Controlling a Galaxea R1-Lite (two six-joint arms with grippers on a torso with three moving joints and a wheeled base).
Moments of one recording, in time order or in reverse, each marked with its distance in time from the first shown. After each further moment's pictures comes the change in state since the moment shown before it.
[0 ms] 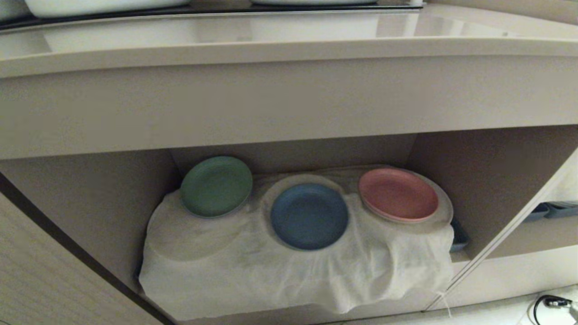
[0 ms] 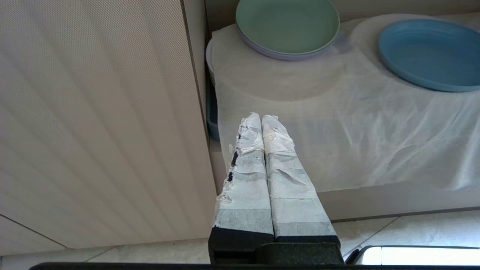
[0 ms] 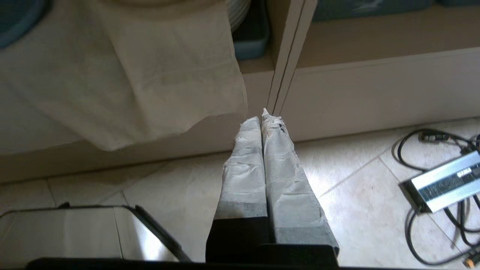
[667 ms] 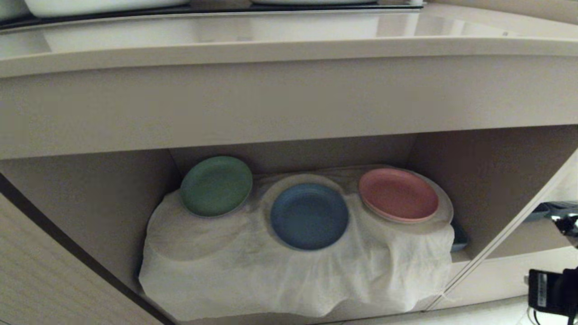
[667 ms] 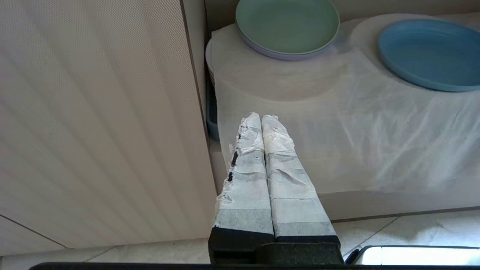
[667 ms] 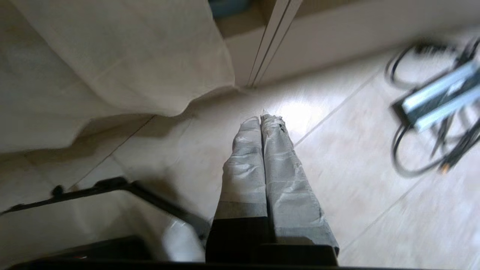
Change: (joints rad) left arm 0.000 0.000 0.000 0.000 -0.001 -0.001; right arm 0.114 0.567 -0.312 0.142 -0.180 0.214
